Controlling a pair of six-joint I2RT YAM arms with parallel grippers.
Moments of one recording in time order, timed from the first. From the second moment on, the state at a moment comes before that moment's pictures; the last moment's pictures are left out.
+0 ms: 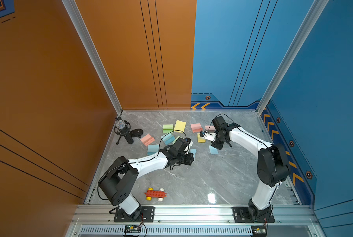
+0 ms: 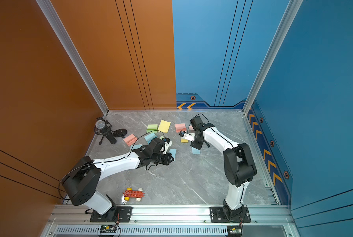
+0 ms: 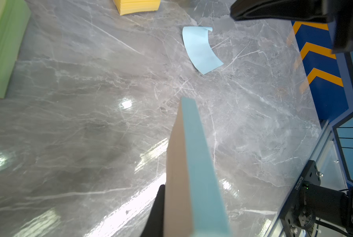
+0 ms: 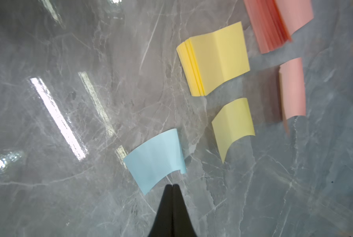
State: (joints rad) left arm -0.73 1.60 0.91 -0.17 0.25 -0.51; right arm 0.40 1.86 1.39 -0.78 -0.01 -0.81
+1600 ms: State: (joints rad) left arm -0.77 1.80 1.12 -0.19 0.25 -0.53; right arm 0.34 1.91 1.40 -0.70 -0.10 -0.72
